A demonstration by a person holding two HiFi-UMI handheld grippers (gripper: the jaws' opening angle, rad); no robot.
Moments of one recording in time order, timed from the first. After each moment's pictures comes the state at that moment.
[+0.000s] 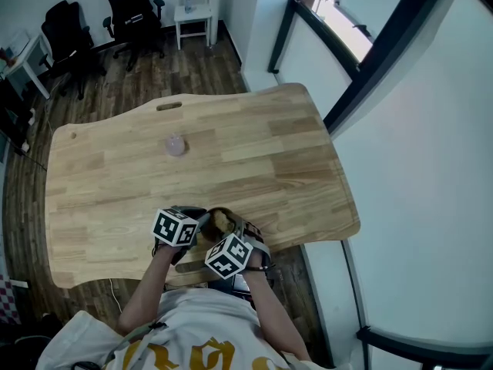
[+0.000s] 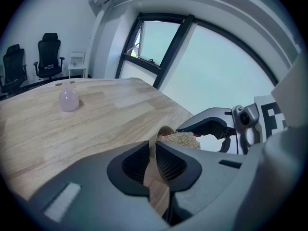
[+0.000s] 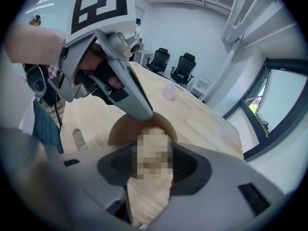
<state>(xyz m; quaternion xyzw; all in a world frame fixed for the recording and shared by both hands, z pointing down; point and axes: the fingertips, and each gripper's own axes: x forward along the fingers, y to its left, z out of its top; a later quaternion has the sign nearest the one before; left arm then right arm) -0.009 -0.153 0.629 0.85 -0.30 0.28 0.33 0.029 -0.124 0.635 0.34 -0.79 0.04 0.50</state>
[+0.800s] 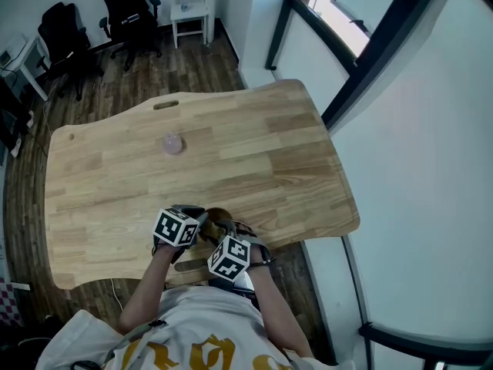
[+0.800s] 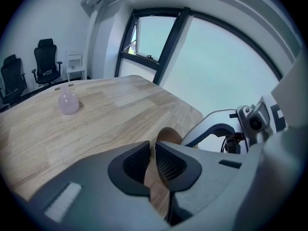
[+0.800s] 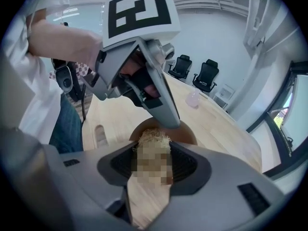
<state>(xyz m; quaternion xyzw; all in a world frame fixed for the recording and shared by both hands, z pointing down) -0.007 -0.152 0.635 0.84 -0.30 0.32 0.31 0.002 -0.093 0.644 0.21 -0.85 0.02 0.49</state>
